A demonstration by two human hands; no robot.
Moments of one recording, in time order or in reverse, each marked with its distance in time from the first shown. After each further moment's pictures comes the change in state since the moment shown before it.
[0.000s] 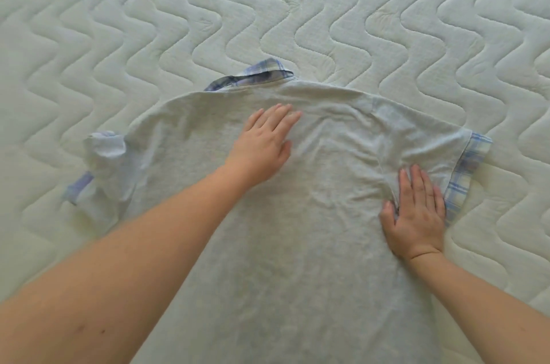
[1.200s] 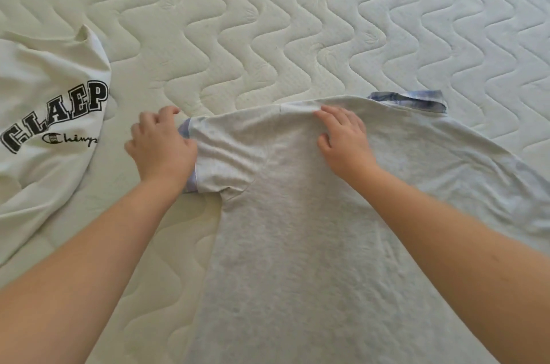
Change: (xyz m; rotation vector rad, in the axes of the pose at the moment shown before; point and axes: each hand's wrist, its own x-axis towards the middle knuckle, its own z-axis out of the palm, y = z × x) left_hand -0.248 -0.251 -0.072 -0.060 0.411 -1.097; right_hand 0.060 -0.385 -0.007 0.193 -0.134 -0.645
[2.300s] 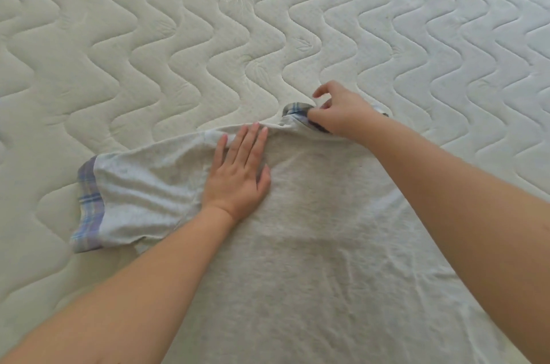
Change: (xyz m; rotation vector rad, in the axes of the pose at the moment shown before) left_hand -0.048 0.157 0.147 0.018 -0.025 0.815; right_hand 0.076 0.114 -0.078 0.301 -0.209 0.406
